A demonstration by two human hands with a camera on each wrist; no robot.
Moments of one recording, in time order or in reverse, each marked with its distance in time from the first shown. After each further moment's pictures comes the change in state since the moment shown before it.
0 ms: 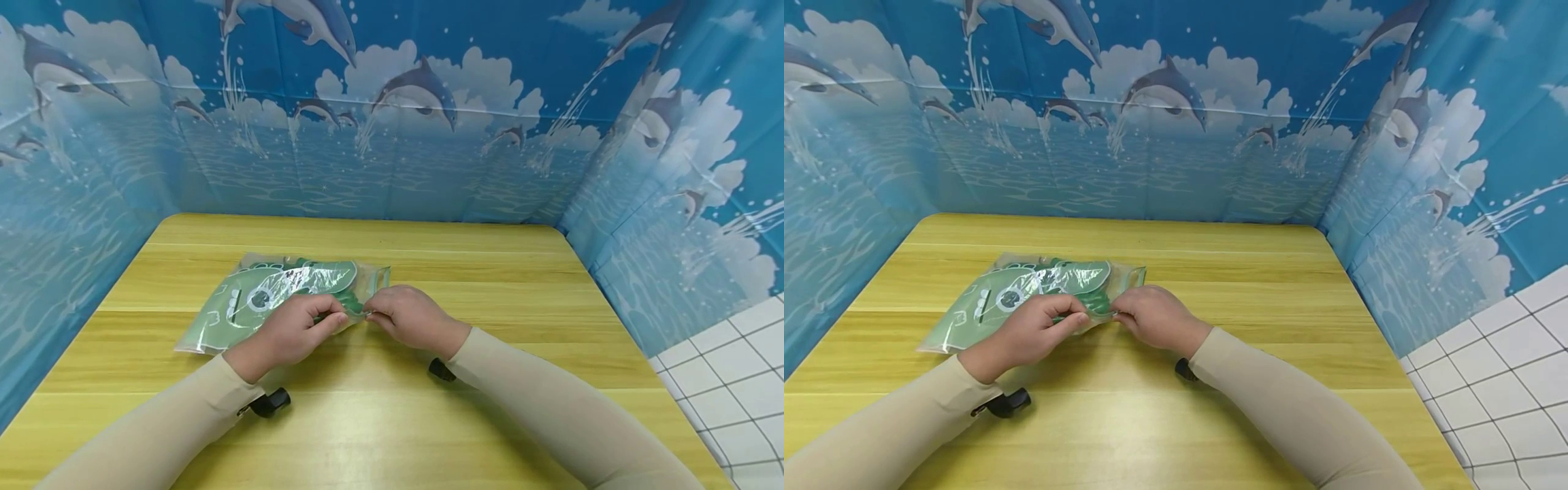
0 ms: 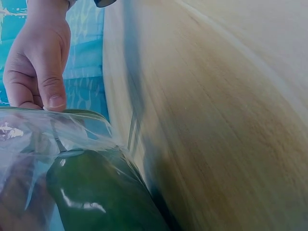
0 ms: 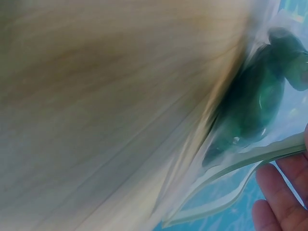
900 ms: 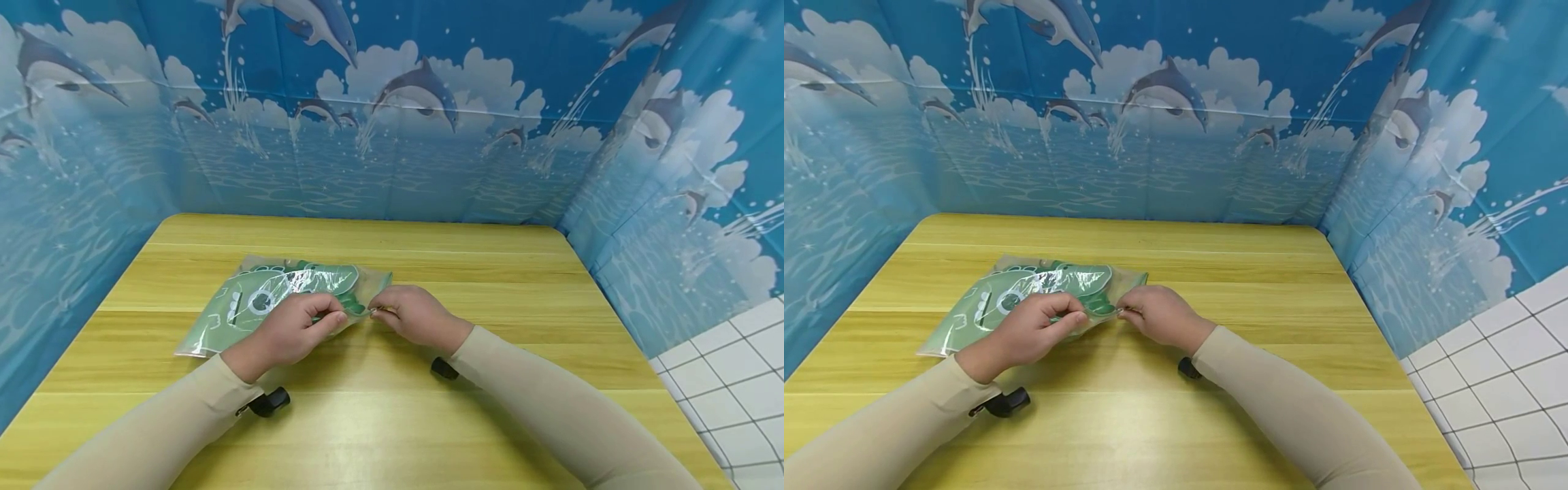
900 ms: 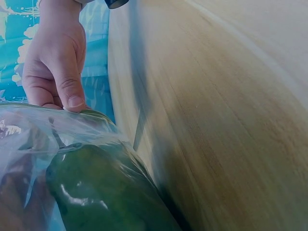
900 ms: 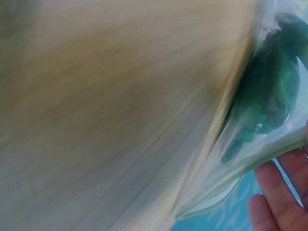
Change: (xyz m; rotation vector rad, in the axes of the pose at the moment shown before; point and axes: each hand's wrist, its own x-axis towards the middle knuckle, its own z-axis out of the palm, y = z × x) left_hand -0.001 0.003 -0.005 -0.037 0.007 0.028; right_hand -0.001 0.010 0.002 0.097 -0.051 0.142
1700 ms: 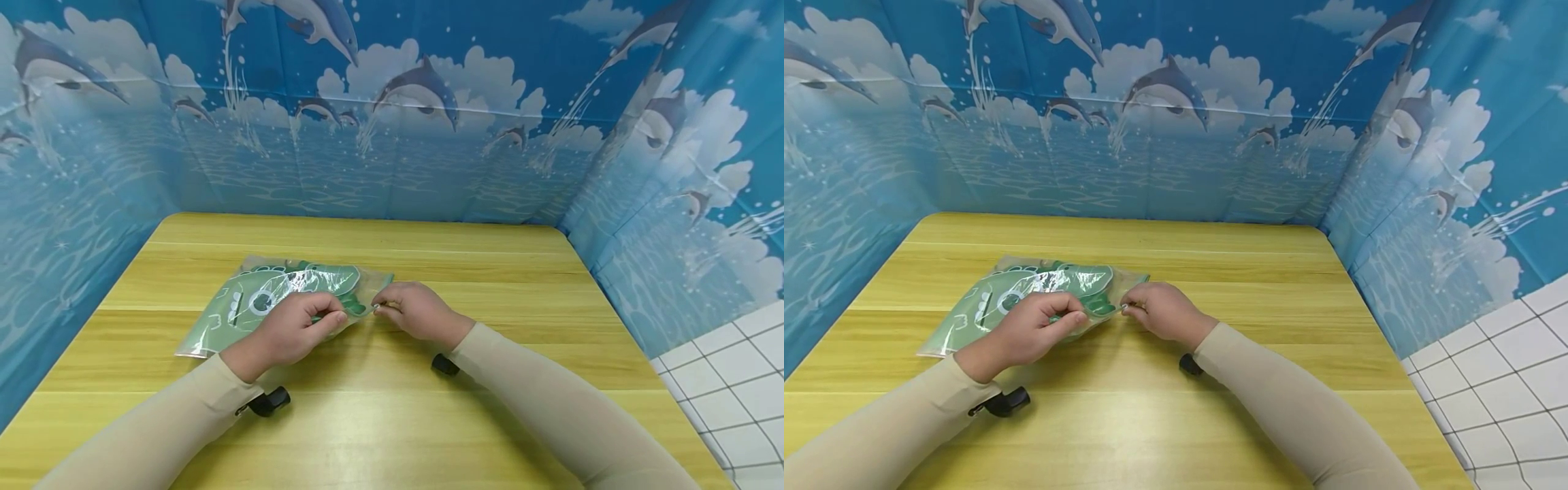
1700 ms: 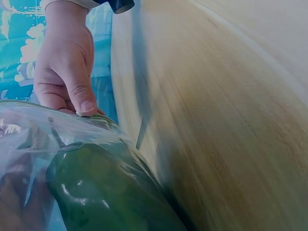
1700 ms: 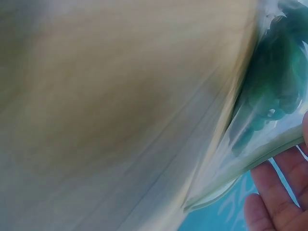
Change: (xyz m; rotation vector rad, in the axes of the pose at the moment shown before) left_hand 0.001 0.001 0.001 -0.011 0.001 0.008; right_hand 0.002 0.014 0.006 0.062 -0.003 0.080
